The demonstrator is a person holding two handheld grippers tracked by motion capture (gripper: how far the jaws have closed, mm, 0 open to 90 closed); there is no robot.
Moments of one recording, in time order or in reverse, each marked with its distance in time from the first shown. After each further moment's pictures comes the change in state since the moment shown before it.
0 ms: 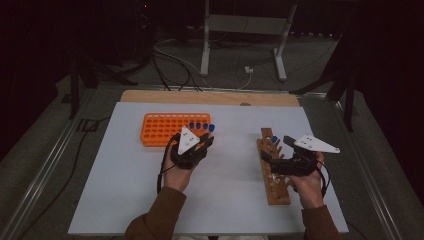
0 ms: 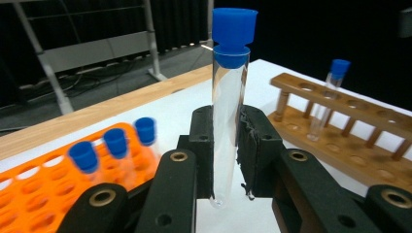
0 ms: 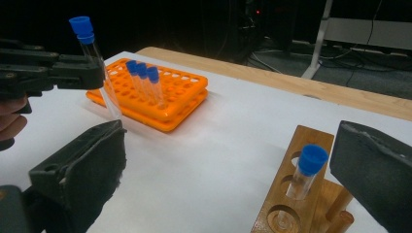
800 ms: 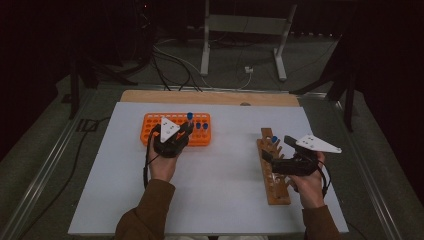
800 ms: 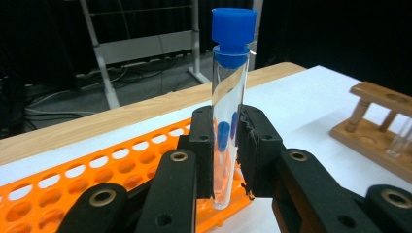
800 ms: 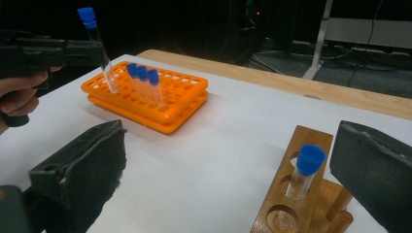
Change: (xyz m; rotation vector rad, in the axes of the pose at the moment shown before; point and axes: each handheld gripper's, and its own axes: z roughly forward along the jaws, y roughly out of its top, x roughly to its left) left arm 0.049 -0.004 -0.004 -0.002 0.155 -0.055; right arm -0.002 0.000 -0.001 -0.007 0.006 0.014
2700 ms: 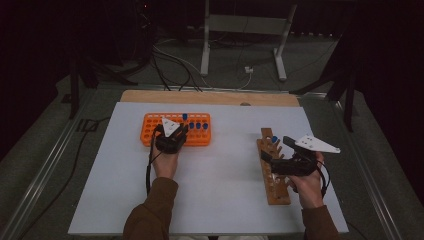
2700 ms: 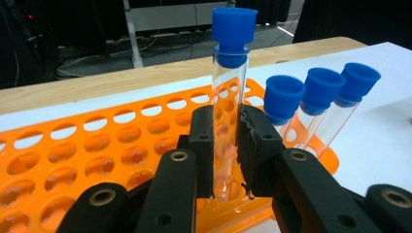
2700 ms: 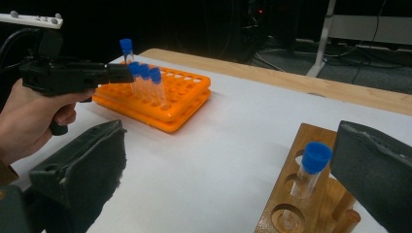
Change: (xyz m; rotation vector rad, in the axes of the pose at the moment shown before) left arm 0.019 -0.035 0.042 0.090 0.114 -0.086; right arm 0.000 -0.002 0.002 0.003 0.009 0.010
